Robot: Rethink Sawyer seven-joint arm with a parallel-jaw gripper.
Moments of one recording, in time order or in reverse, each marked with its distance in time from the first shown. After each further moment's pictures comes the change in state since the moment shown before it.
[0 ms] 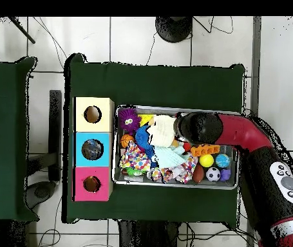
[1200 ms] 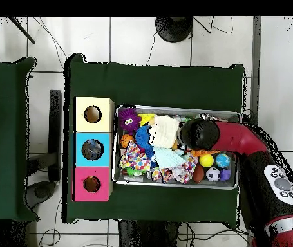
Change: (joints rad) arm 0.046 0.039 -0.112 -0.002 -0.003 0.000 0.000
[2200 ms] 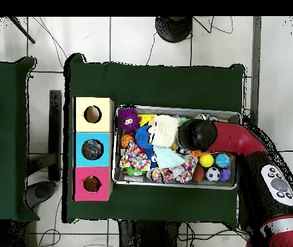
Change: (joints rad) arm 0.043 -0.017 -0.052 0.000 0.030 0.077 0.000
